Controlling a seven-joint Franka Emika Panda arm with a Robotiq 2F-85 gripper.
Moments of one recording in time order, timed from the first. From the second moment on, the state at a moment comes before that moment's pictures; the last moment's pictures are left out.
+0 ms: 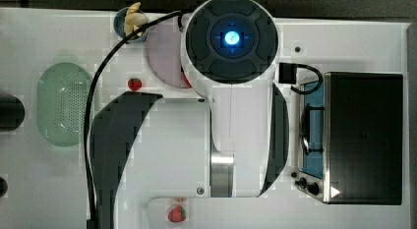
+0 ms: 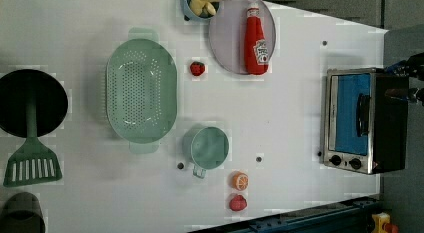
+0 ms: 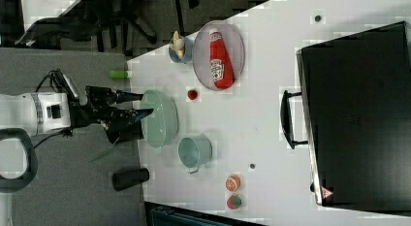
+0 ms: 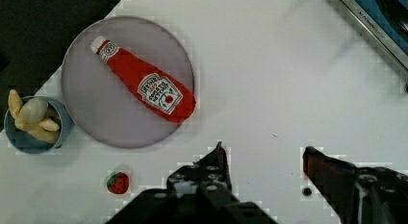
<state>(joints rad) 0.02 -0.03 -0.02 -1.79 -0.02 0.20 0.05</state>
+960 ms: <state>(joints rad) 0.01 -0.34 -0.08 -1.95 -0.02 0.07 0.05</state>
